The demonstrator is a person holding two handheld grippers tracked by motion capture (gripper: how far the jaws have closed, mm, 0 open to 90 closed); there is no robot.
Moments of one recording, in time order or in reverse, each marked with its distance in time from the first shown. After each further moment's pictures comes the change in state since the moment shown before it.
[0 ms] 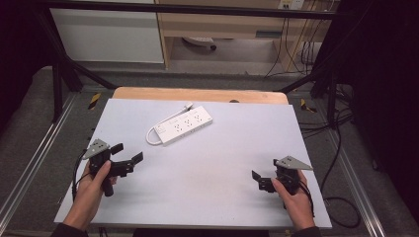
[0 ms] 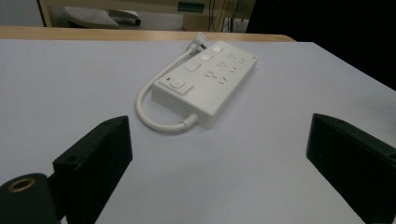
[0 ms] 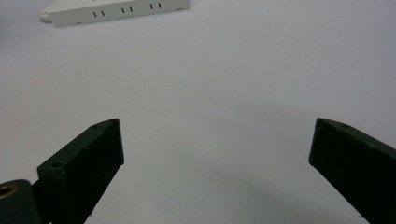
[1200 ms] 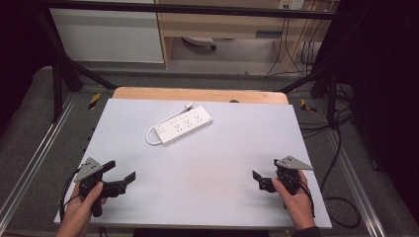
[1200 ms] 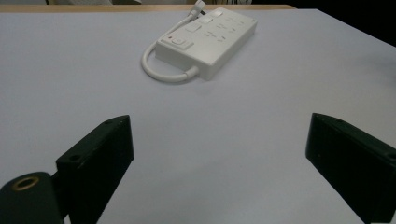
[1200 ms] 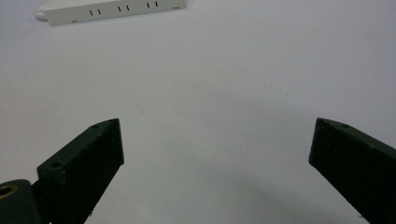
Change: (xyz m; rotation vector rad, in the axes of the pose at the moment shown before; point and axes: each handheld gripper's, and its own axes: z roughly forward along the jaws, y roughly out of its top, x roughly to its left) left arm -0.008 -0.036 -0.036 0.066 0.030 0.070; right arm -0.001 0.000 0.000 0.004 -0.011 -0.001
